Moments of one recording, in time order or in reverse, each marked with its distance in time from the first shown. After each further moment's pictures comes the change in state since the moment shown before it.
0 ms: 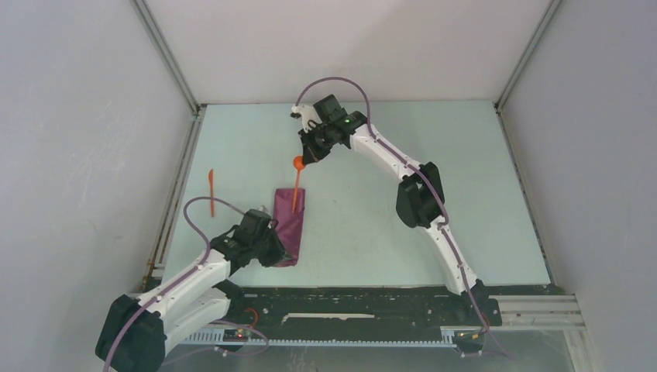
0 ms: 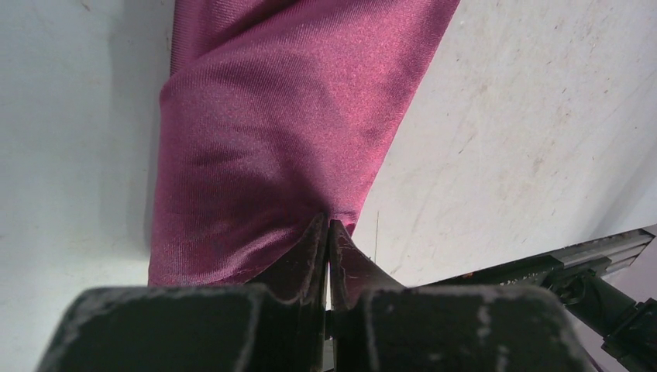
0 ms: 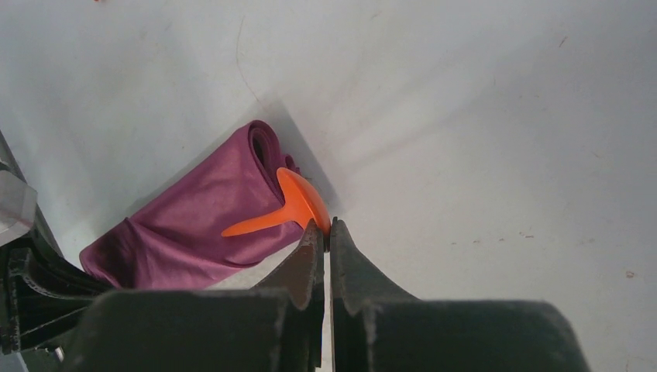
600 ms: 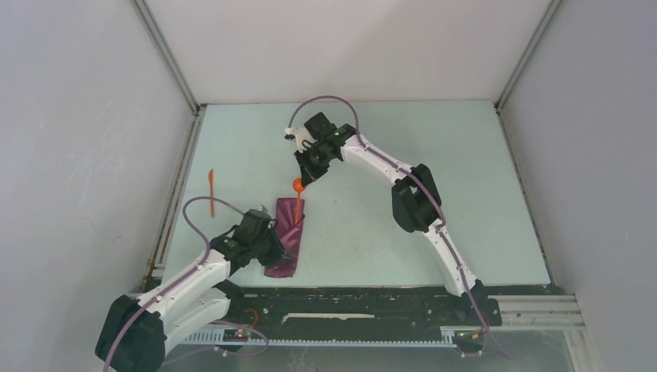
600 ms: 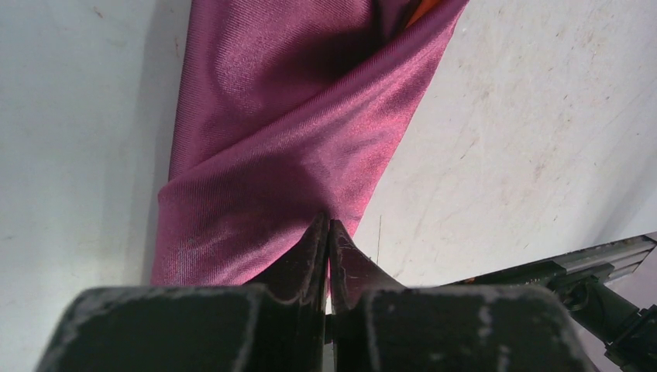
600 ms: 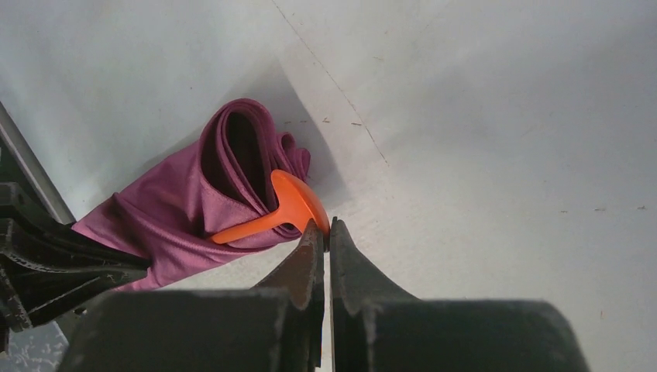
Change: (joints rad) left arm -0.002 -0.004 0.000 -0.001 -0.017 -0.002; right arm 0.065 -0.012 -0.135 -0.054 0.015 0.020
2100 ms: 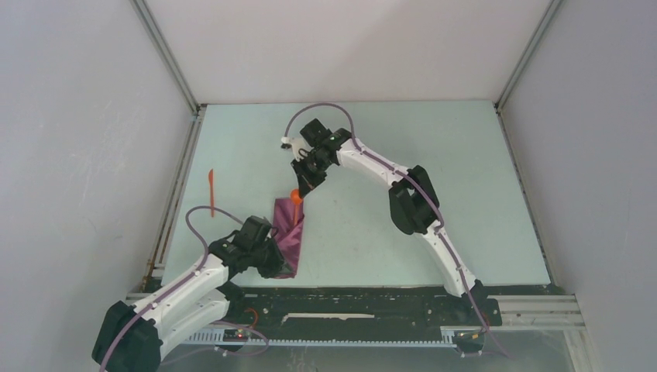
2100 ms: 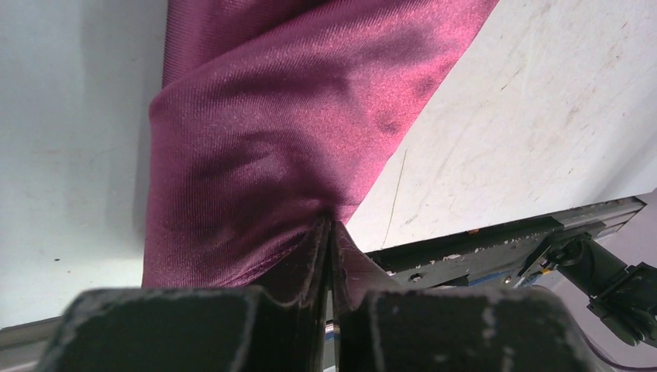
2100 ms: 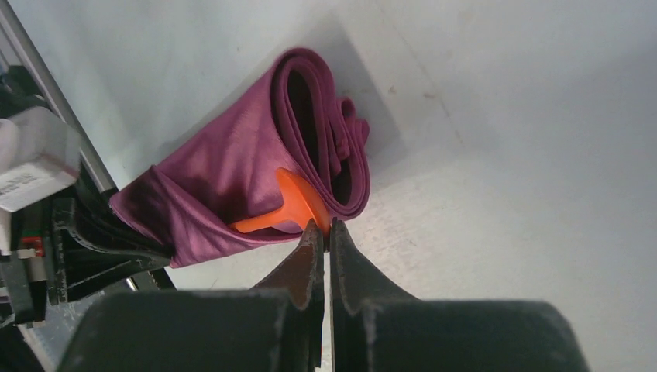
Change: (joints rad) left arm -0.037 -0.052 -0.021 -0.129 0.097 -0.074; right arm 0.028 -0.003 0.006 -0.055 -0.079 0.020
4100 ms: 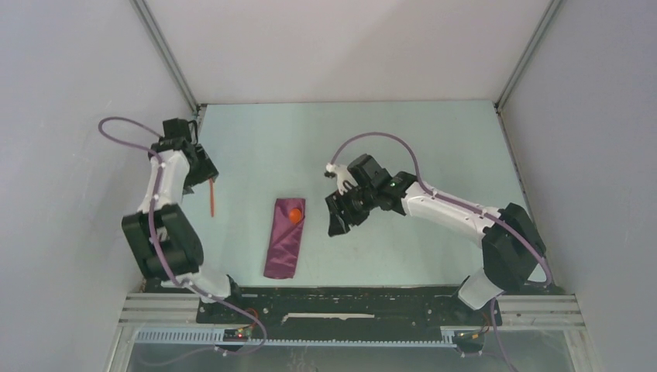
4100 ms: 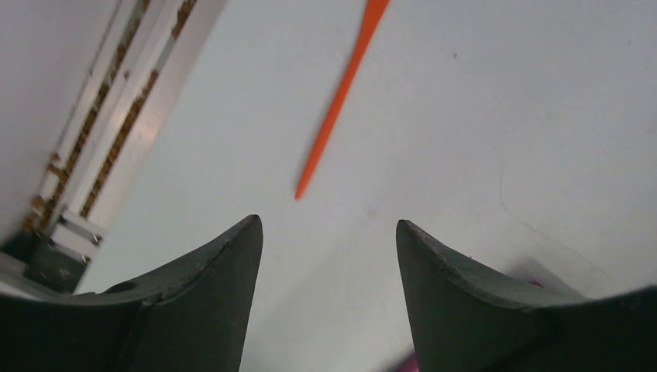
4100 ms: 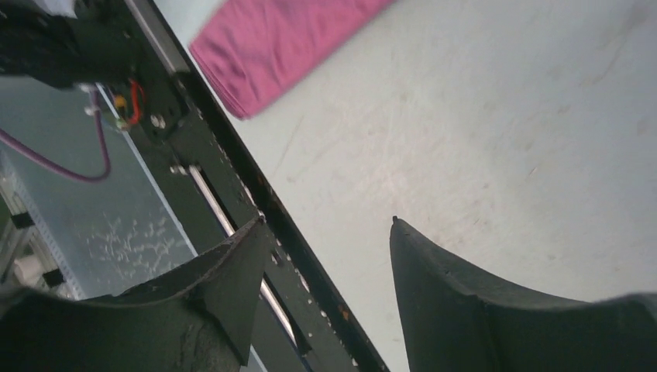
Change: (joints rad) left arm 0.800 0.686 0.928 -0.232 -0.378 0.640; right arm 0.057 -0.875 -1.064 0.371 0.090 0.222
